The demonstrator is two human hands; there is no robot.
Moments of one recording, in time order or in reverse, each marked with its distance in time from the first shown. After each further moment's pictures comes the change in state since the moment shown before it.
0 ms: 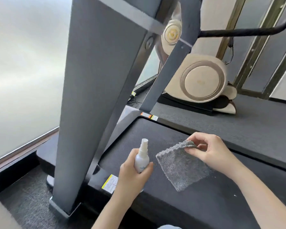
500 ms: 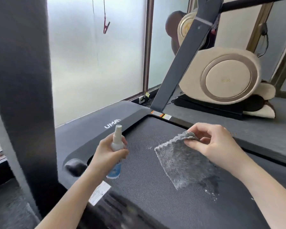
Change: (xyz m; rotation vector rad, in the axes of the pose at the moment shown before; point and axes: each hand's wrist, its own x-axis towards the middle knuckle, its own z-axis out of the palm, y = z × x) left_hand 0.096 -0.107 0.002 0.055 0.112 -0.002; right_hand 0.068 0.117 0.049 0.086 0.040 -0.171
